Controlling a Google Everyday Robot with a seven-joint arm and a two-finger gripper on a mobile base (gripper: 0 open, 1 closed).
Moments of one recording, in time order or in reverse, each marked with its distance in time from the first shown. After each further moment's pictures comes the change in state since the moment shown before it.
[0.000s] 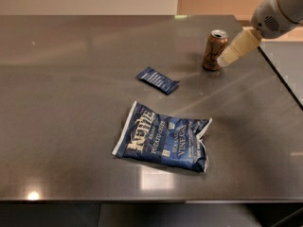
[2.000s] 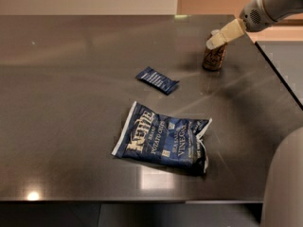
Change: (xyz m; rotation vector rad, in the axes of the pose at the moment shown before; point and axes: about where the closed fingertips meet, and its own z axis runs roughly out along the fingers) arm -0.024 -0.067 0.066 -0.078 -0.118 0.197
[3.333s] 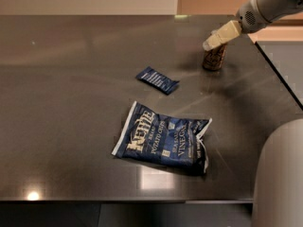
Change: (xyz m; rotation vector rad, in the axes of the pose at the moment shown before) arm 0.001 0.001 0.014 -0.031 0.020 0.007
